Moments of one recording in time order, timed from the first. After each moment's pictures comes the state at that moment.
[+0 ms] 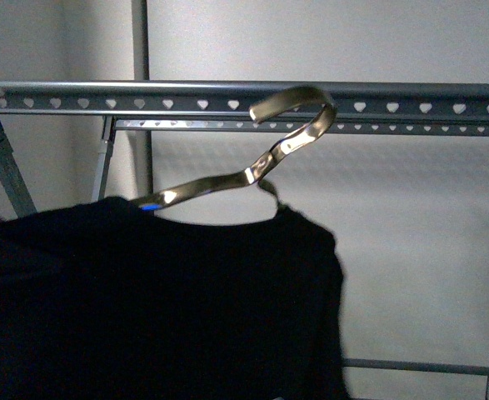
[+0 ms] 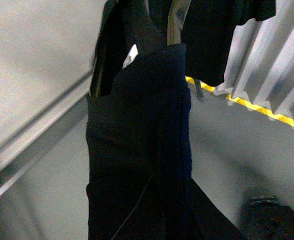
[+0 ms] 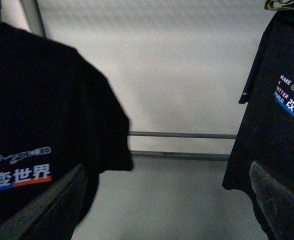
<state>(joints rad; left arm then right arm) 0.11 1.38 1.01 -0.27 0.96 0.79 0.00 0.00 0.01 0.00 0.00 -0.01</state>
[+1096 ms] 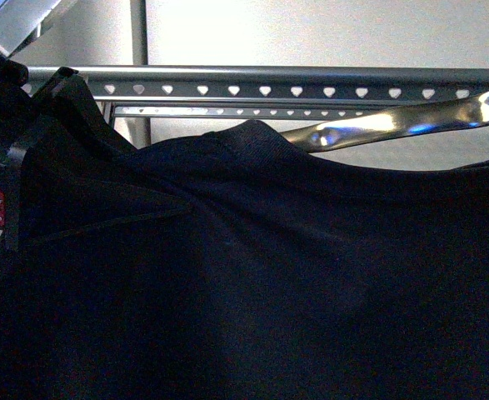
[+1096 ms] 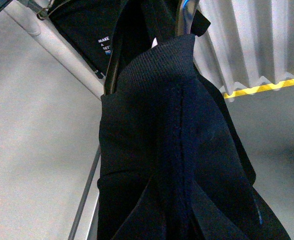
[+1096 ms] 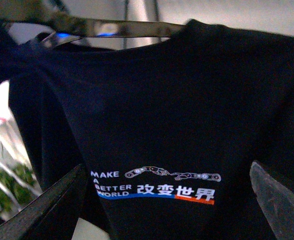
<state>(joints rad) -0.11 1.42 1.10 -0.22 1.04 1.15 -0.33 0.31 0.37 -0.18 -0.82 0.02</state>
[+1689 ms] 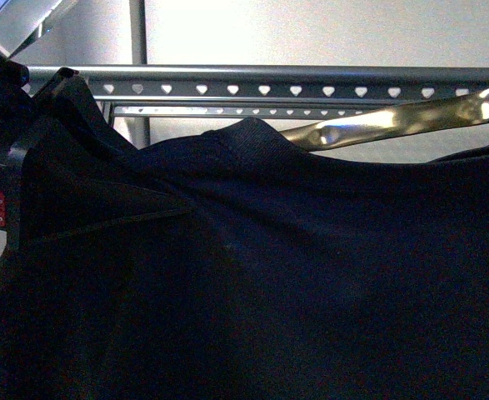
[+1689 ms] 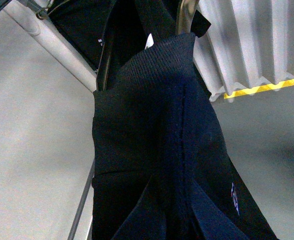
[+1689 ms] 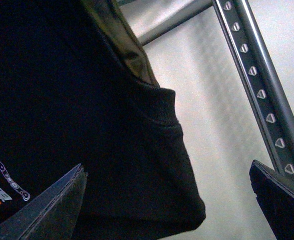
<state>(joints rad) -0.11 1.42 1.10 -0.22 1.04 1.15 -0.23 1.01 0.83 -0.10 -0.77 -1.26</state>
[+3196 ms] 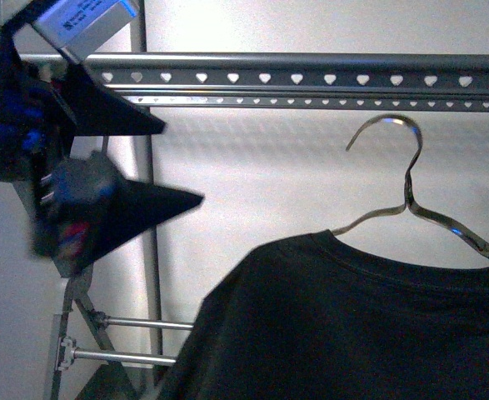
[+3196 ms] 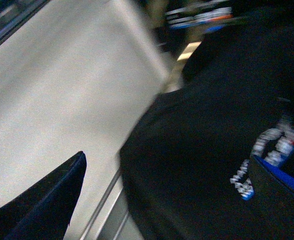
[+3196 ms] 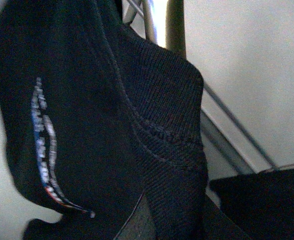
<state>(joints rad) -0.12 1.41 0.95 0.30 0.70 0.75 -0.21 1.46 0.83 0.00 -0.54 -0.86</state>
